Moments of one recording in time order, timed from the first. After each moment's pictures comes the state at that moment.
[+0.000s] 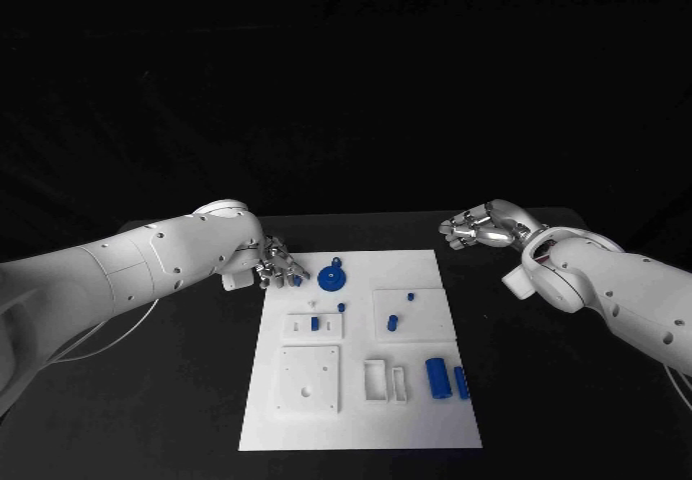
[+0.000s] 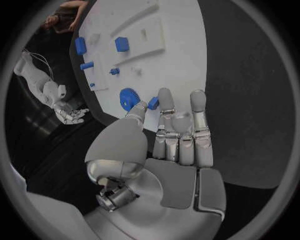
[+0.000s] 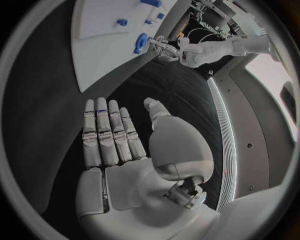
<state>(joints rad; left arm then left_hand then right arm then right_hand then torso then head) 1.41 -0.55 -0.18 0.95 -0.95 0.23 -0.45 1.03 -0.01 0.03 0.07 0.29 1.15 0.03 0.07 0.56 1.46 -0.05 0.46 0.40 1.31 -0.11 1.25 0.68 0.04 1.26 -0.12 0.41 1.31 1.14 -0.68 0.22 1.08 -0.92 -0.12 0.14 1.15 0.02 0.01 -0.02 0.52 0.96 0.16 0.07 0.06 1.14 0.13 0.06 0.06 1.14 0.13 0.06 0.06 0.08 1.00 0.14 0.07 0.07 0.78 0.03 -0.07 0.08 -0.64</state>
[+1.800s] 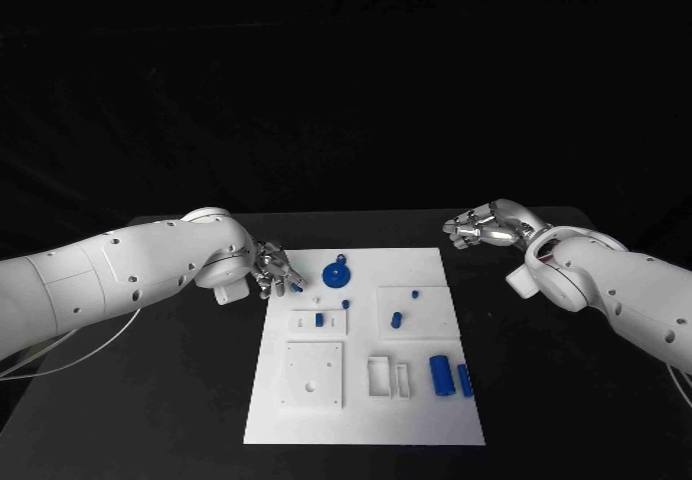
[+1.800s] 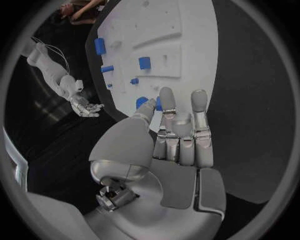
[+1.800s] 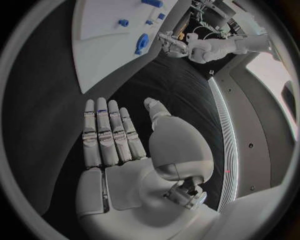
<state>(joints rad) 1.41 -0.73 -0.18 1.23 -0.83 0.13 -0.48 1.21 0.07 0.10 -0.06 0.34 1.17 0.01 0.07 0.74 1.47 -0.06 0.45 0.39 1.33 -0.12 1.27 0.73 0.04 1.27 -0.13 0.41 1.31 1.14 -0.67 0.22 1.06 -0.91 -0.11 0.14 1.15 0.02 0.00 -0.02 0.52 0.96 0.16 0.07 0.06 1.14 0.13 0.06 0.06 1.14 0.13 0.06 0.06 0.08 0.99 0.13 0.07 0.07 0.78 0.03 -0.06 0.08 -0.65</state>
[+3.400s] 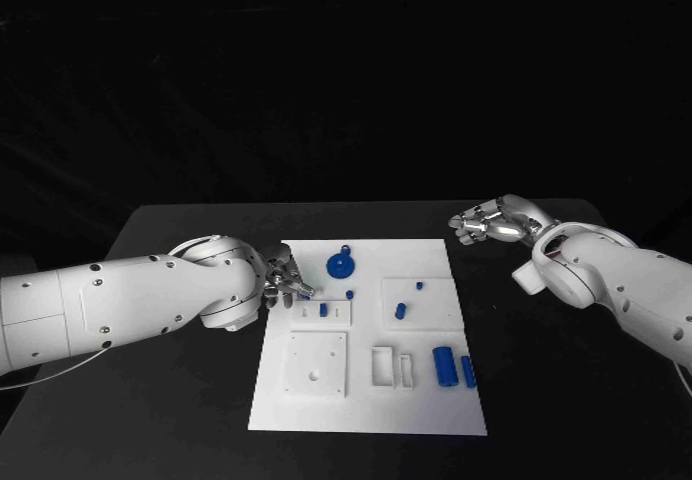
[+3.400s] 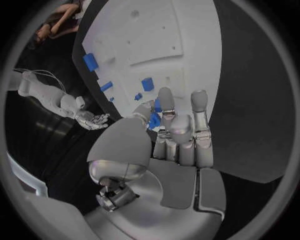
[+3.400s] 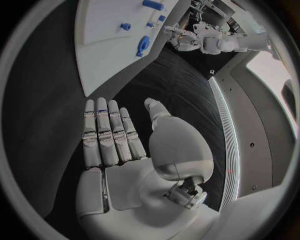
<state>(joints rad) 1.40 -0.86 -0.24 1.58 -1.06 -0.18 -0.59 1.18 0.04 0.15 -0.03 0.47 1.18 0.02 0.06 0.95 1.47 -0.07 0.49 0.37 1.38 -0.13 1.28 0.80 0.04 1.28 -0.13 0.44 1.31 1.13 -0.67 0.22 1.05 -0.91 -0.10 0.14 1.15 0.02 0.00 -0.01 0.52 0.96 0.16 0.07 0.06 1.14 0.13 0.06 0.06 1.14 0.13 0.06 0.06 0.08 0.99 0.13 0.07 0.07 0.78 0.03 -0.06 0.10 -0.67</state>
